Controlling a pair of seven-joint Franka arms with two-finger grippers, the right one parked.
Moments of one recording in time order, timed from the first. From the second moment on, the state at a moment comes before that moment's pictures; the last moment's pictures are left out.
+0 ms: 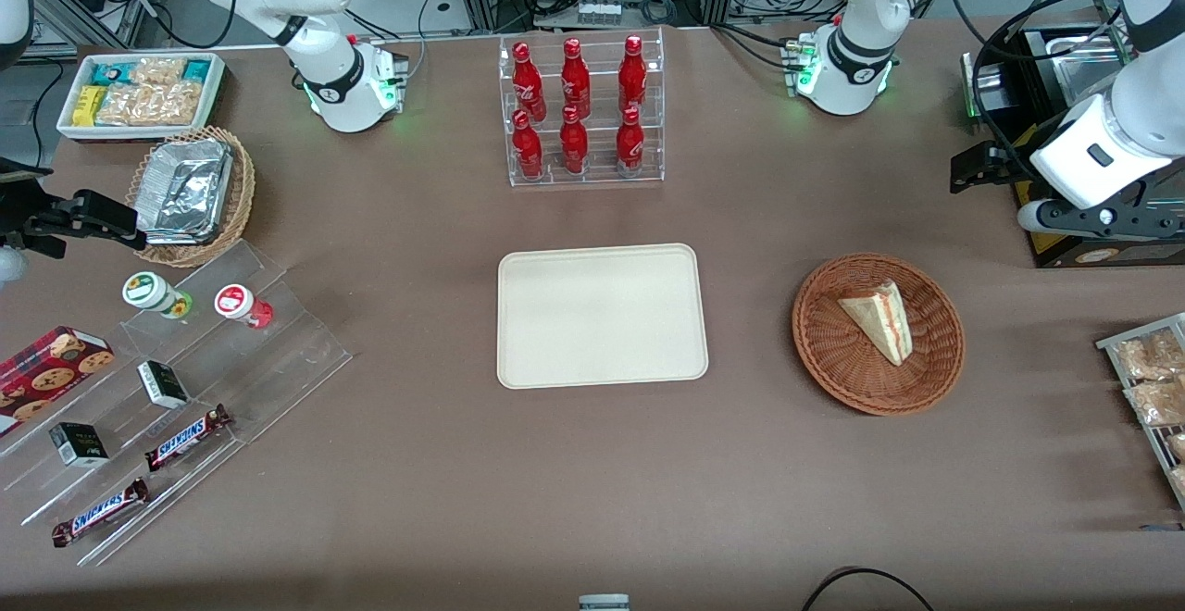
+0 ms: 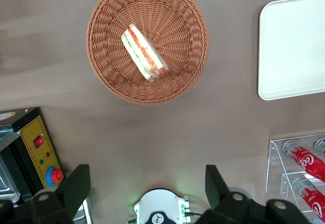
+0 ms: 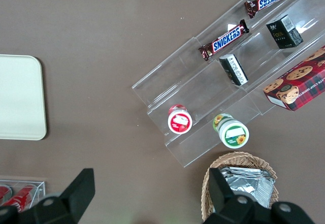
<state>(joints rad) -0.03 -0.01 -0.05 -1.64 -0.02 1.41 0.04</state>
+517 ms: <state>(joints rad) -0.03 -0.01 -0.06 -1.70 0.03 1.51 0.02</state>
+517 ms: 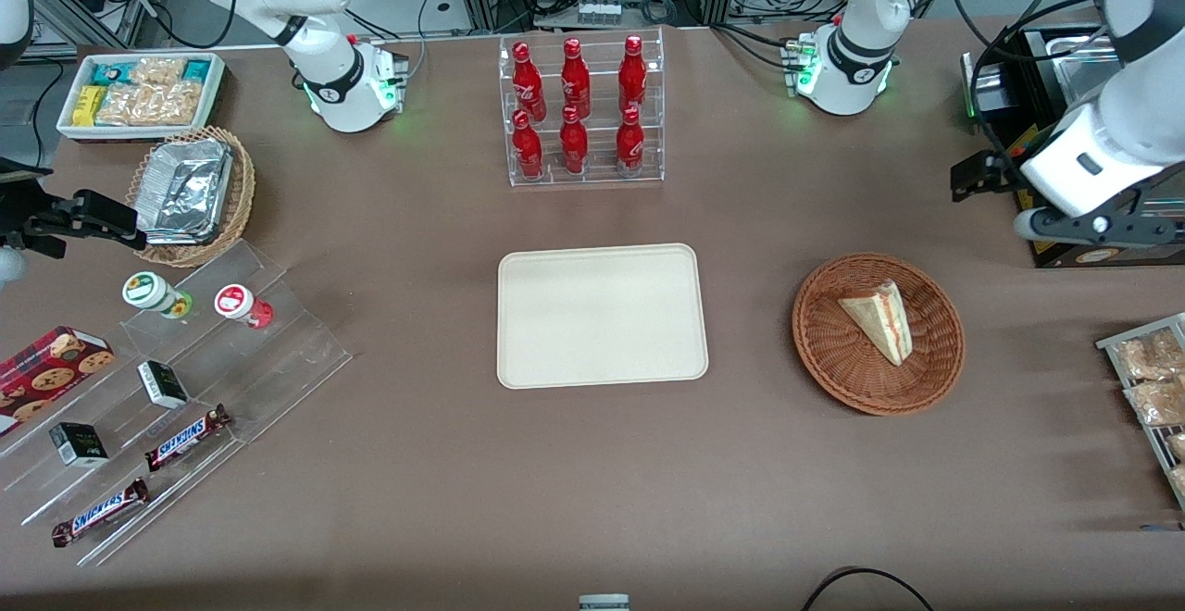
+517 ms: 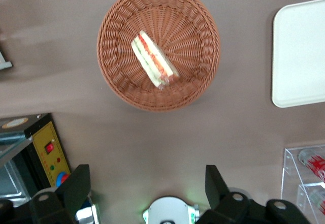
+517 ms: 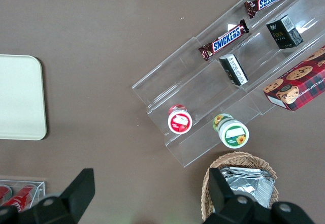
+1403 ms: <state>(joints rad) -0.03 -0.04 -0.06 -2.16 0.03 2.07 -0.28</state>
